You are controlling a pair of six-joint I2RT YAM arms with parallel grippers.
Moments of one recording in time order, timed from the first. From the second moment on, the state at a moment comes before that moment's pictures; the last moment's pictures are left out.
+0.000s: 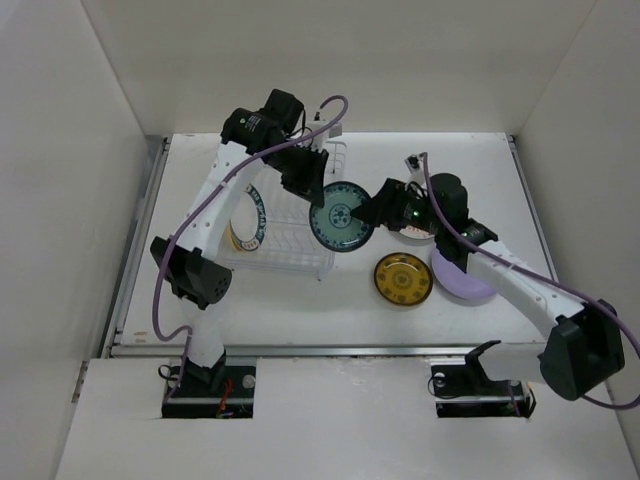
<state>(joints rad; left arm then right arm) -0.49 1.92 2.27 -1.43 0.50 0.02 0.45 1.25 0.93 0.04 -0.41 0.71</state>
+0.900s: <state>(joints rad) -0.48 1.84 2.11 -1.43 -0.35 0.00 0.47 0.80 0.62 -0.55 0.16 1.01</state>
